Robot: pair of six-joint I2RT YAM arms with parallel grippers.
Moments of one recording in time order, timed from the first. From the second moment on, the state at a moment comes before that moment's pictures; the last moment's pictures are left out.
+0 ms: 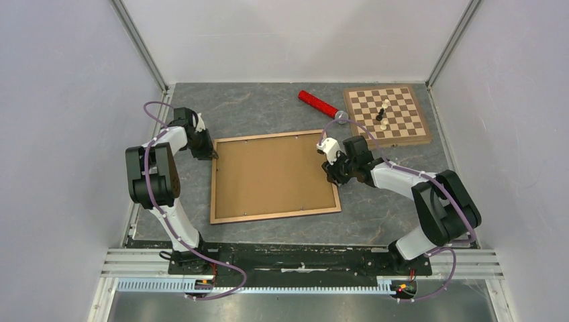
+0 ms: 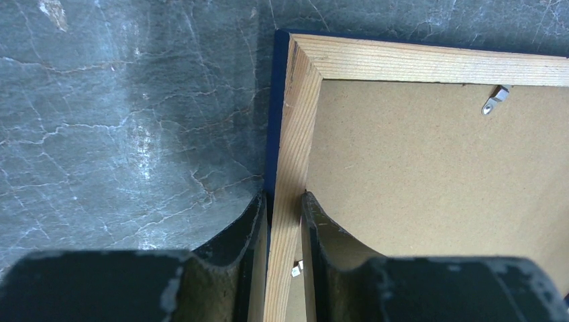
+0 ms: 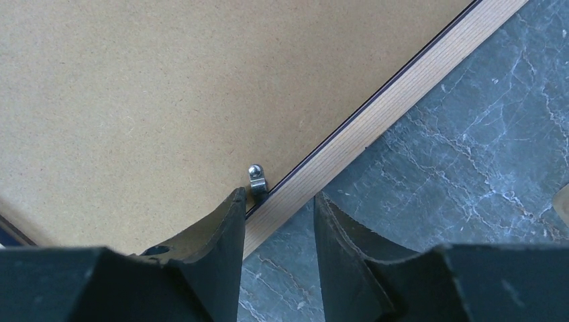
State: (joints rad) left arm 0.14 1.87 1.20 -0.50 0.26 -0.16; right arm 0.43 1.54 0.73 -0.06 -0.29 -0.40
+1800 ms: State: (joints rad) left arm -0.05 1.44 1.22 -0.67 0.33 0.09; right arm 0.30 1.27 0.75 -0.17 -0.37 -0.30
